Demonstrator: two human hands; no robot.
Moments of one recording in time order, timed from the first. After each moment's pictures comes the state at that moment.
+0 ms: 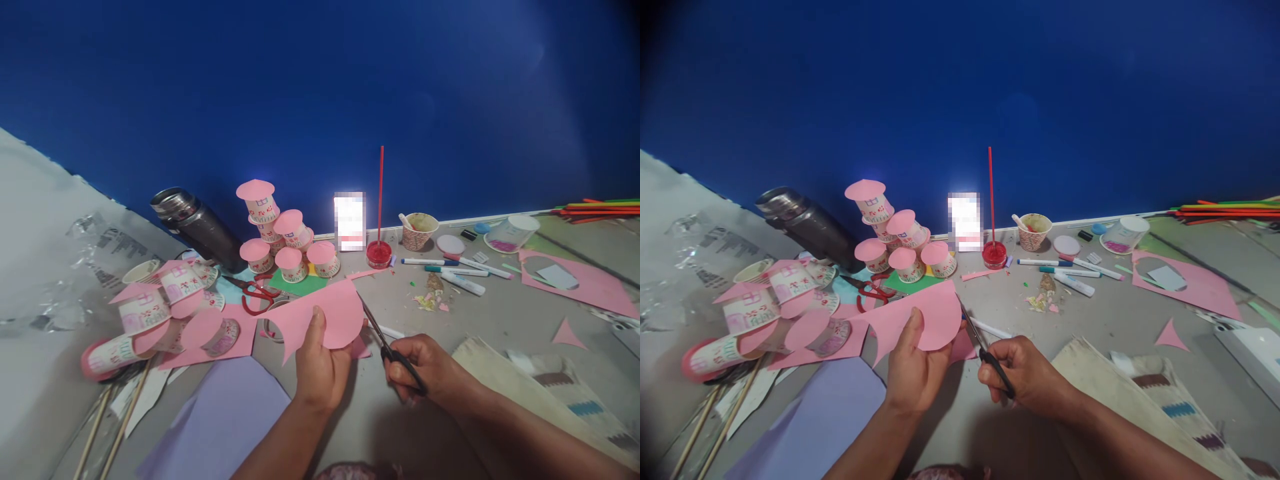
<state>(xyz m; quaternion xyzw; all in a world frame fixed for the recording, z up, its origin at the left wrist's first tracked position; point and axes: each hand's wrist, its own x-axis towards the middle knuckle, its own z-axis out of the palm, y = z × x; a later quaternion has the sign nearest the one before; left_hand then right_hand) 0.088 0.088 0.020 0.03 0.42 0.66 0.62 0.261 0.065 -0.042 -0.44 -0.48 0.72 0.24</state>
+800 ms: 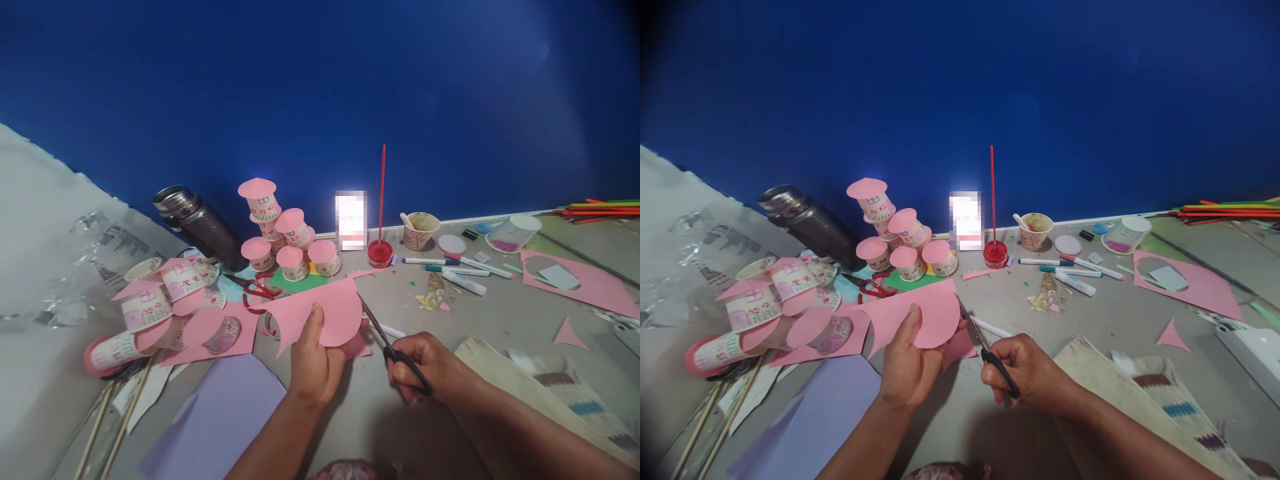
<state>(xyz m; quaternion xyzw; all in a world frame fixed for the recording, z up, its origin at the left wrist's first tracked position) 0.075 0.089 0.016 0.10 0.42 0.63 0.64 0.266 0.066 -0.042 -0.42 -0.50 0.72 0.22</state>
